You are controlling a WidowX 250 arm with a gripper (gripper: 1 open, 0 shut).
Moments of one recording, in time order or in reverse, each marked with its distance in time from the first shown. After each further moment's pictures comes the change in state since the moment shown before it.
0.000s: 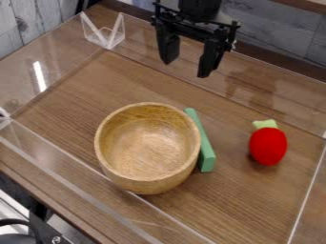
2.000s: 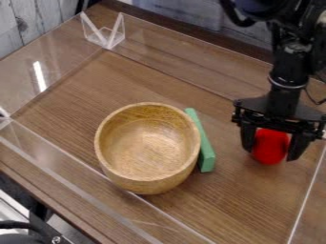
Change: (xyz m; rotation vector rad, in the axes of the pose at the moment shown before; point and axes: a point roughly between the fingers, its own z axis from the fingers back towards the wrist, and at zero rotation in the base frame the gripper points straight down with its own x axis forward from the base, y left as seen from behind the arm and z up) arm 0.019 -0.111 -0.090 -0.079 -0.077 0.253
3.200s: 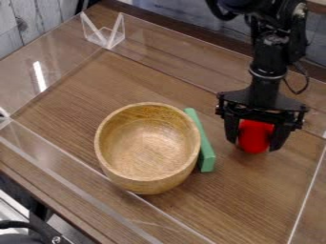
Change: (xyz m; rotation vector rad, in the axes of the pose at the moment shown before) arm 0.009 0.018 0.004 0.004 0.012 0.020
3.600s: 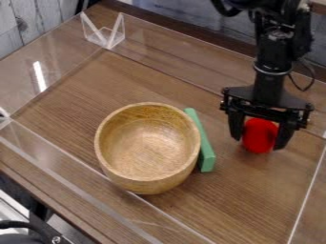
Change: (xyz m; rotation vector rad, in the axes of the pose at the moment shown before) arm -0.002 -0.007 0.003 -0.010 0.008 -0.096
